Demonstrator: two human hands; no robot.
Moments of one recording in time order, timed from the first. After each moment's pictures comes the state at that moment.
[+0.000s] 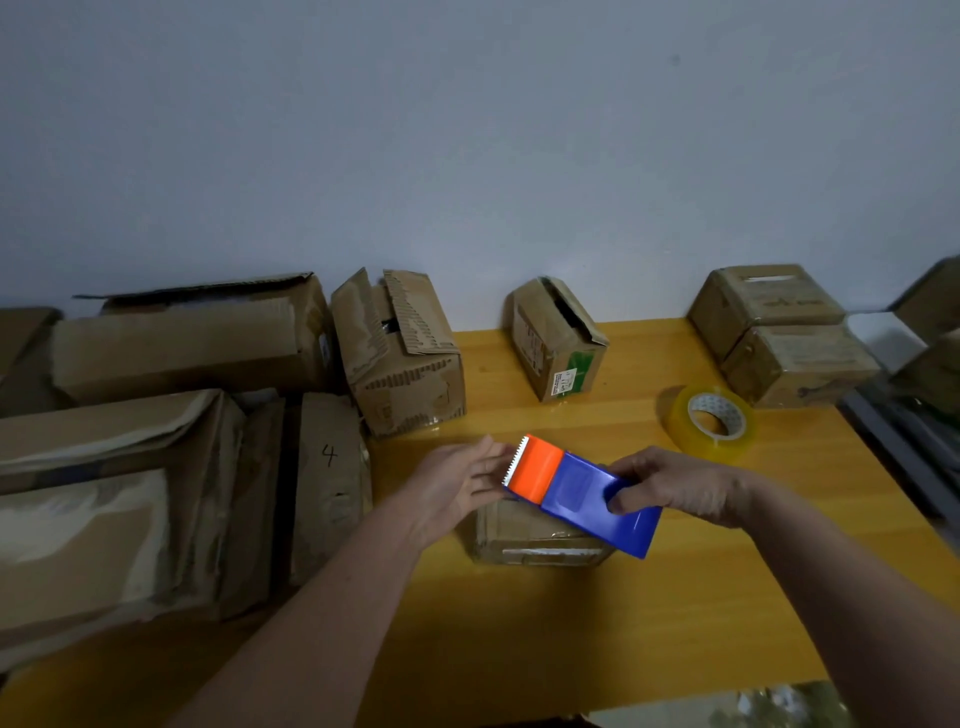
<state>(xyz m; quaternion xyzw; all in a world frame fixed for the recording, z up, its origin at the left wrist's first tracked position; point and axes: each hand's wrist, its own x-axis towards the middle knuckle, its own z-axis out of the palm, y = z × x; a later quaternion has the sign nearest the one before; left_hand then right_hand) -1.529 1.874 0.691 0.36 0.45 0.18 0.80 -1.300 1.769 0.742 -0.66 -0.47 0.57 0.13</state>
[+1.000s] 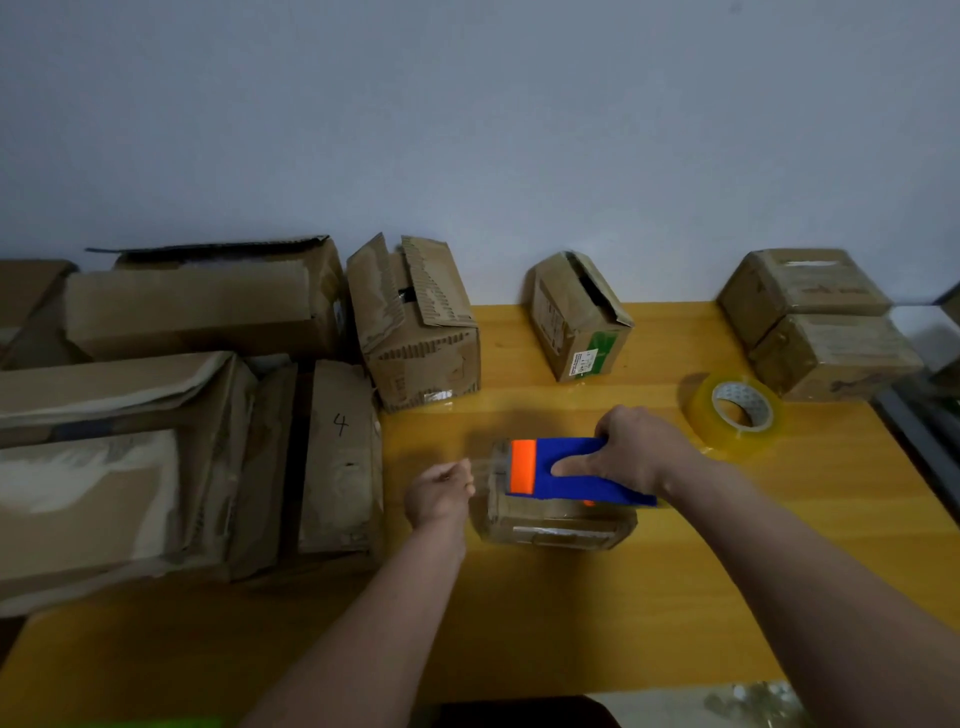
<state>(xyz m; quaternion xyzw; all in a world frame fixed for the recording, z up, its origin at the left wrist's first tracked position) -1.527 1.854 0.611 0.22 0.68 0.37 0.59 -1.342 1.812 0.724 -0.80 -0.55 0.24 -0.01</state>
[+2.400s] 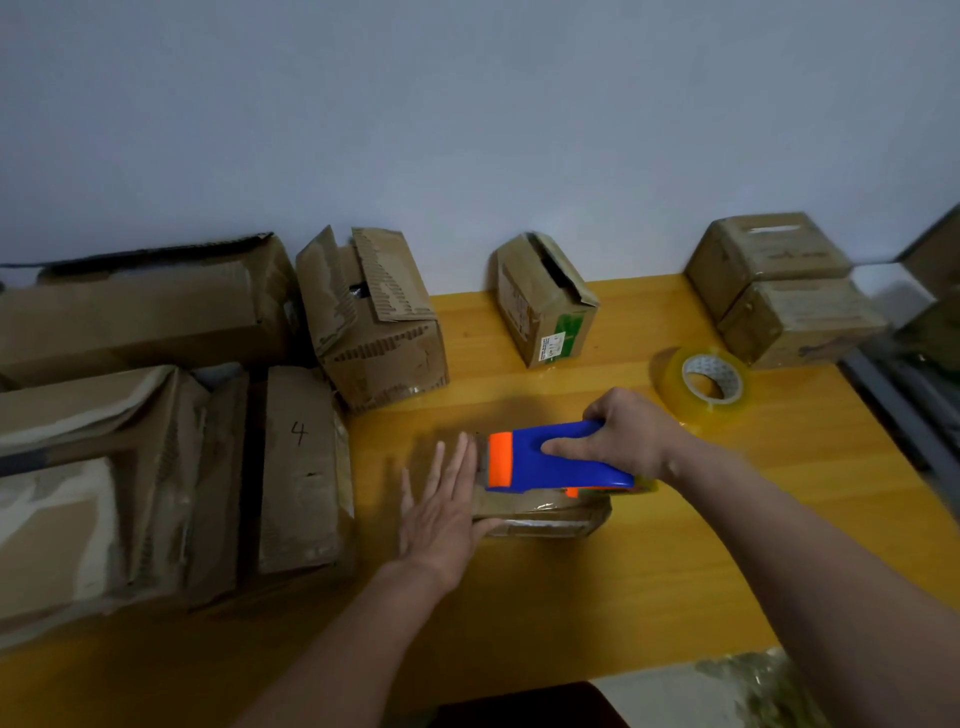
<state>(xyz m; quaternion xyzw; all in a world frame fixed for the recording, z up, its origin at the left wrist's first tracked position) -1.532 1.829 0.608 0.86 0.48 -0.09 0.17 -1.310 1.802 0.718 -0.79 -0.53 0.31 0.08</state>
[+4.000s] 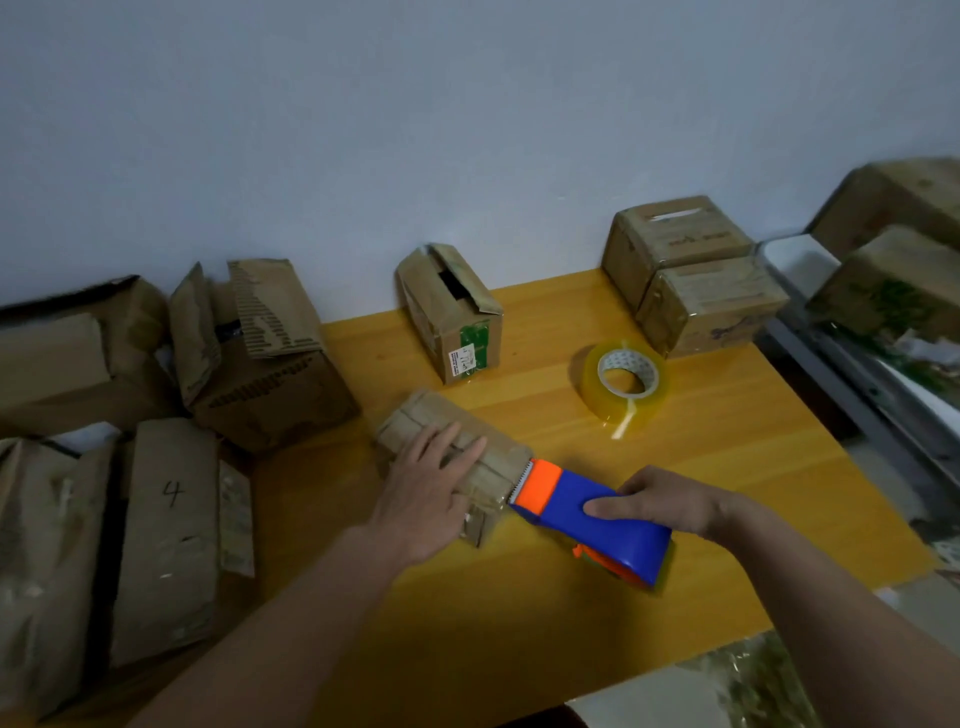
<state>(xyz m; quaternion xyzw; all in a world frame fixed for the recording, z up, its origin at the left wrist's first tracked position) -1.436 1.851 0.624 0.93 0.34 -0.05 0.16 -1.189 1.704 0.659 -0.73 -0.33 0.58 0.16</state>
